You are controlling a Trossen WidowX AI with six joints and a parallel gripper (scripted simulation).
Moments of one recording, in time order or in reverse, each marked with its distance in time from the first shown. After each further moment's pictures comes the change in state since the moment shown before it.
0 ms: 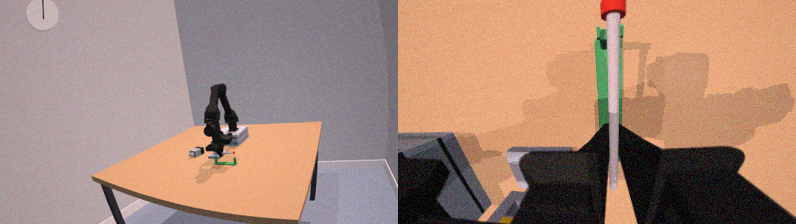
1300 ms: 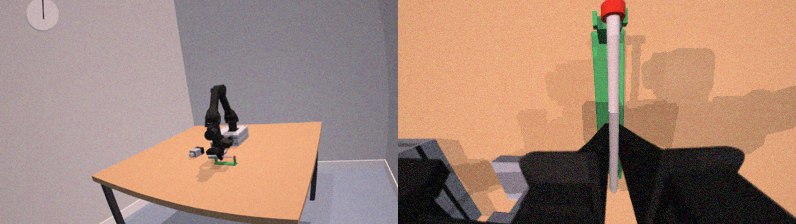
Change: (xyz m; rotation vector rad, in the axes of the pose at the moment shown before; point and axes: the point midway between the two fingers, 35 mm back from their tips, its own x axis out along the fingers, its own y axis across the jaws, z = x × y) arm 0.024 -0.001 -0.002 0.000 0.000 0.001
